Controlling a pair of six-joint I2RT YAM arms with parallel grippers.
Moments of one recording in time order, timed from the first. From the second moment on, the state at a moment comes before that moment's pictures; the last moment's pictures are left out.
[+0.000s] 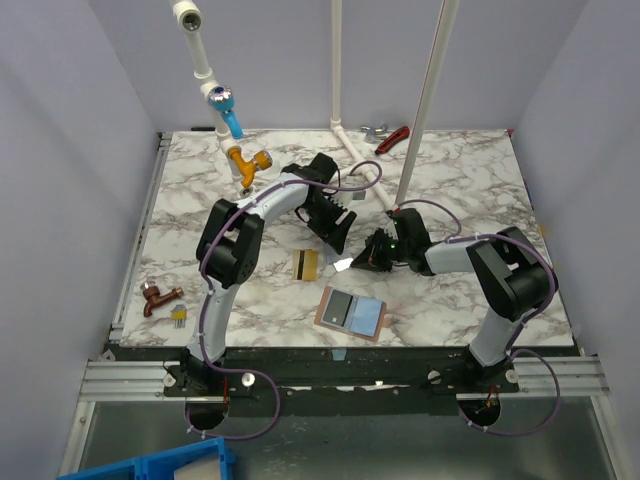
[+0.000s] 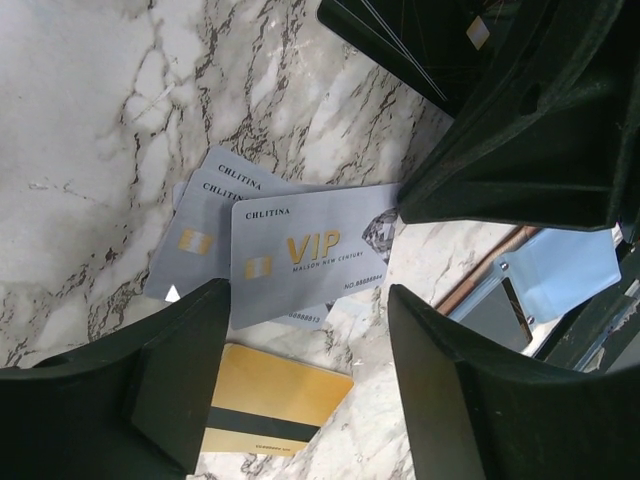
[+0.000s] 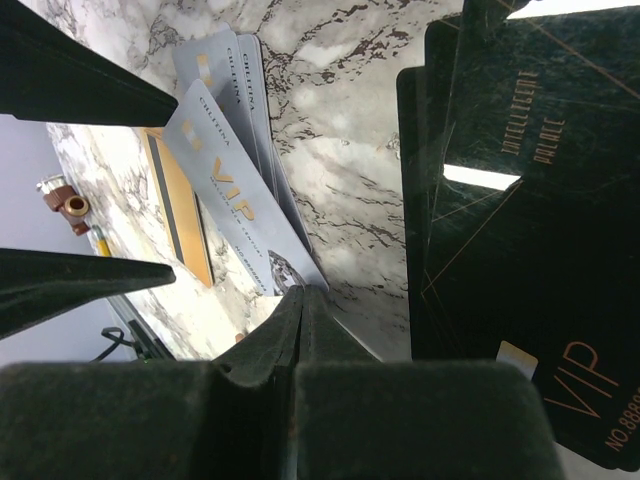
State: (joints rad) left arm -0.54 2.20 1.78 -0.89 0.57 0.24; right arm 0.46 1.77 0.71 0.30 -0.45 0.85
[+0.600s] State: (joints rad) left arm -0.51 2.20 1.78 -0.91 0.62 0.24; right arm 0.46 1.77 0.70 0.31 -0.46 0.86
